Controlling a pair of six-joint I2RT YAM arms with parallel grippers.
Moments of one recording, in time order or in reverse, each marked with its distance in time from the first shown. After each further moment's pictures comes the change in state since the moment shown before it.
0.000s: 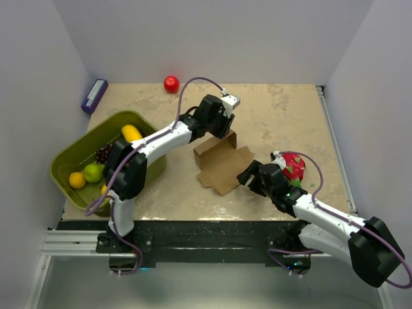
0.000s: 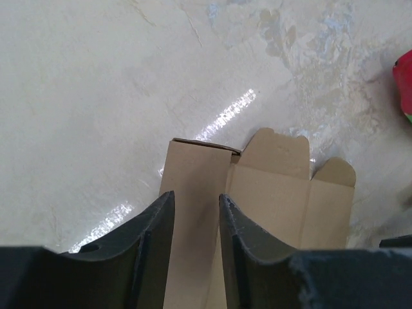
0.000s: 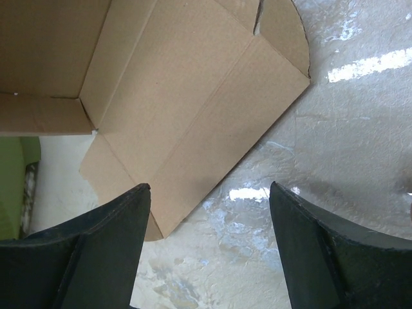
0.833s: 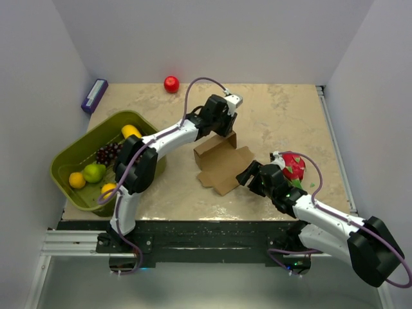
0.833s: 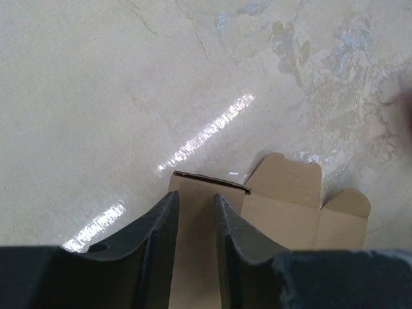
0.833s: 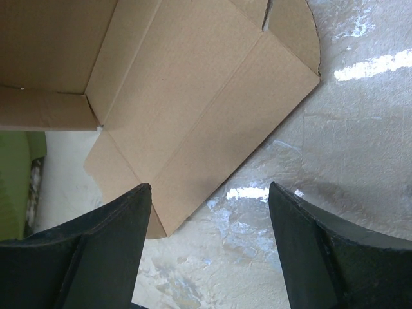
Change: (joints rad) left arm -0.003 0.130 0.090 0.027 -0.007 -0.036; right arm 0.000 0.006 -0.018 0.042 -0.023 0.000
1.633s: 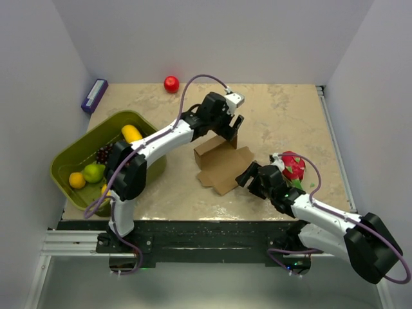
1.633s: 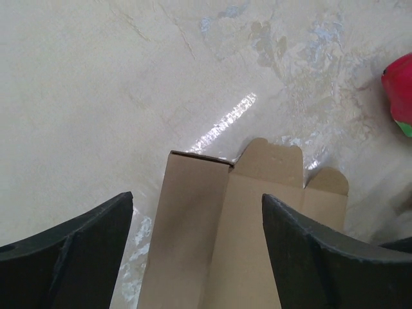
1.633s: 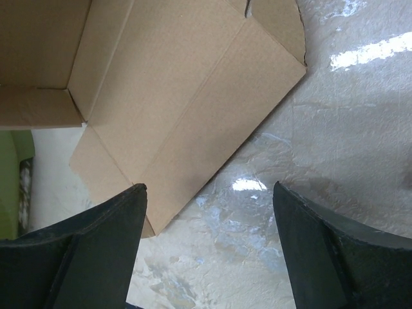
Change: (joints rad) left arm -0.026 -0.092 -0.022 -0.061 -0.007 0.047; right arm 0.000 0.038 -0.011 0.007 -0.007 0.032
